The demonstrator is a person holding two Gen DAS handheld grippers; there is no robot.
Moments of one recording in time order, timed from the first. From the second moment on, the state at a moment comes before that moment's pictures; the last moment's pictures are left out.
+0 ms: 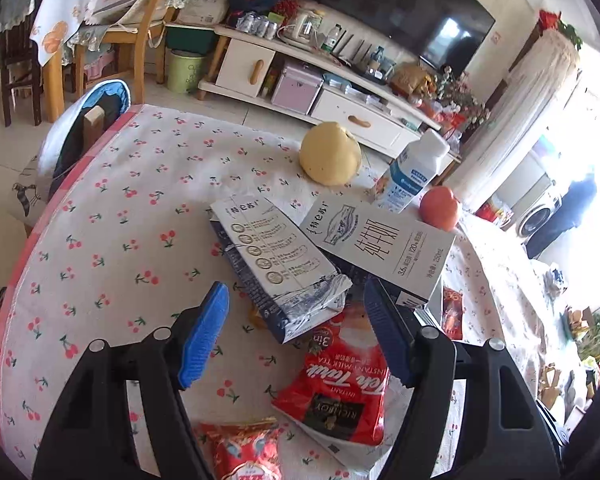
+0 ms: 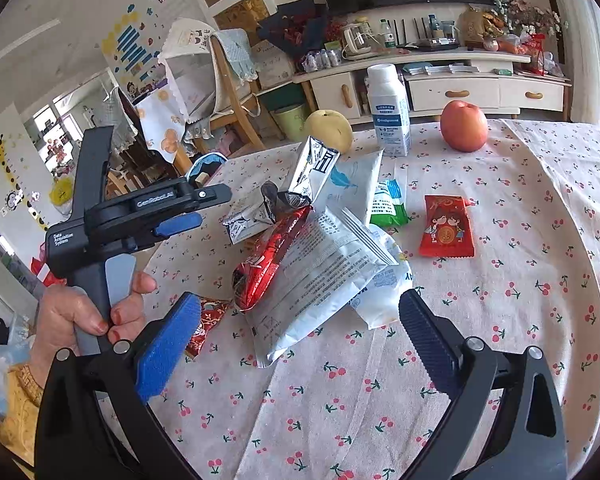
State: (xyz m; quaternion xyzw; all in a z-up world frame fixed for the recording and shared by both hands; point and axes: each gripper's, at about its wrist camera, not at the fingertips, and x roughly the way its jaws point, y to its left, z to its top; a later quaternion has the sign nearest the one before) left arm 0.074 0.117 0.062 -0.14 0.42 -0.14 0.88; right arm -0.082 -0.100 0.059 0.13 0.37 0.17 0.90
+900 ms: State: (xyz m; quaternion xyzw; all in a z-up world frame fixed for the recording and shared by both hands) left arm 0.102 0.111 0.034 -0.12 0.43 -0.07 0.89; right arm -0.069 -0.078 0.042 0.10 0.41 0.19 0.89
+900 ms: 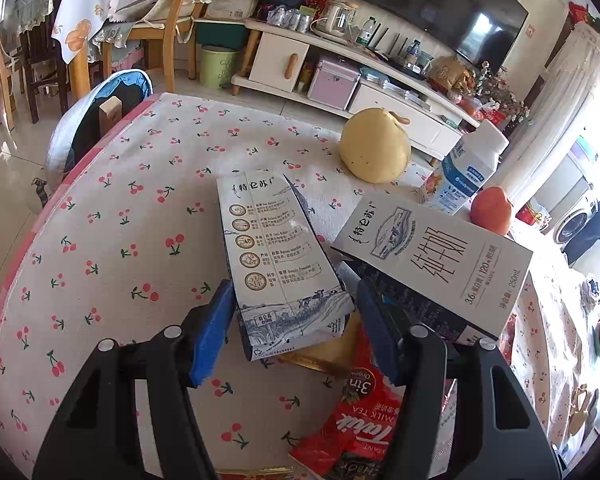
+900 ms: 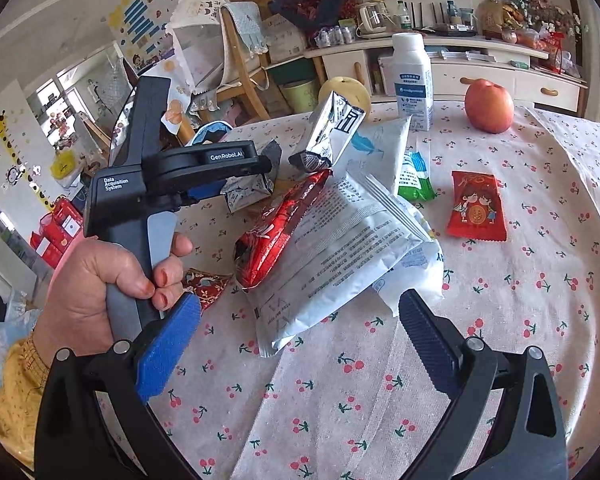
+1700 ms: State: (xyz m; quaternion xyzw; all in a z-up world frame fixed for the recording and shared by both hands) left arm 0.034 0.126 0.057 -0.14 0.42 -0.15 0.89; right arm -0.047 -0.108 0.012 0.23 0.42 0.18 0.86
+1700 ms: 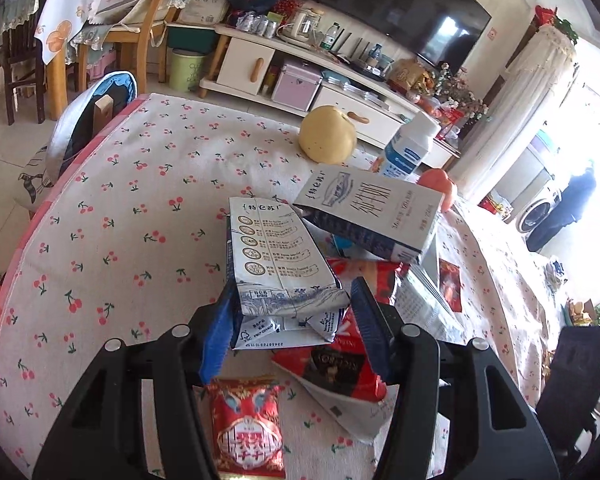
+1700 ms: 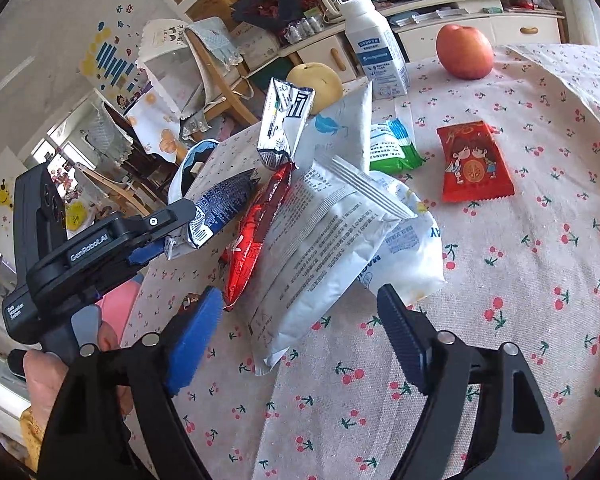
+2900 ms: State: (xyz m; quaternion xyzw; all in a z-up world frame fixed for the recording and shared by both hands) left arm 0.002 0.141 0.071 -0.16 0.40 -0.19 0.88; right arm -0.055 -0.115 0.028 0.25 0.38 0.19 0.87
